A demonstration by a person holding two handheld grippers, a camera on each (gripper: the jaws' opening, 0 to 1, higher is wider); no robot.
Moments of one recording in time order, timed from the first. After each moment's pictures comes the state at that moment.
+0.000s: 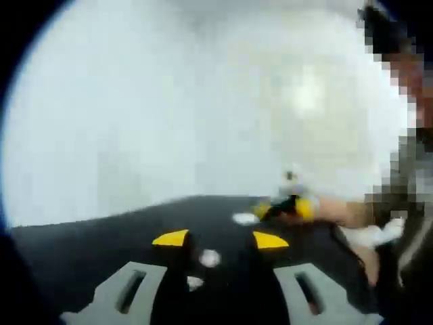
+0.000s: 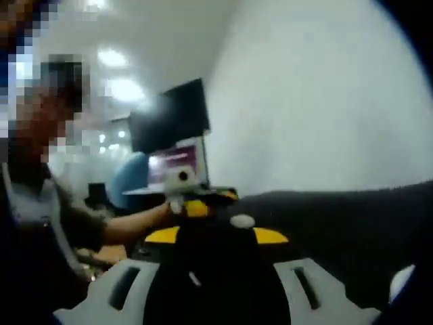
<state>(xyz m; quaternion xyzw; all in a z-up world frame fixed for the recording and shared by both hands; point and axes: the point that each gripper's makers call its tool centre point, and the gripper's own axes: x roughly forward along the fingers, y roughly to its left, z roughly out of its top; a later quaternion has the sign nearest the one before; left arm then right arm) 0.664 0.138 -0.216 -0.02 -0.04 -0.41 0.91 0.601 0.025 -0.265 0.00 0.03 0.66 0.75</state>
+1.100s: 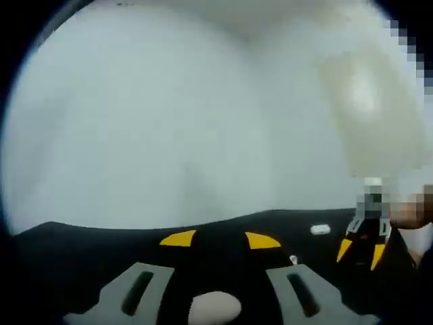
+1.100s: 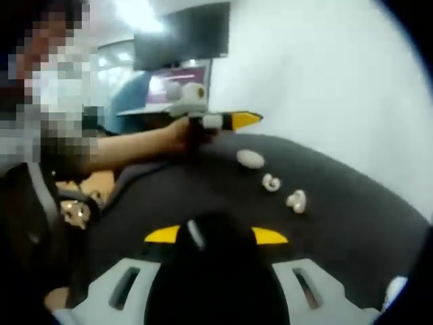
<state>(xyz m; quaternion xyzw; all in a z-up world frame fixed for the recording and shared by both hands) 0.700 0.213 -0.217 -0.03 -0.08 -0.26 0.96 0.597 0.047 -0.307 -0.14 0.09 0.61 0.77</state>
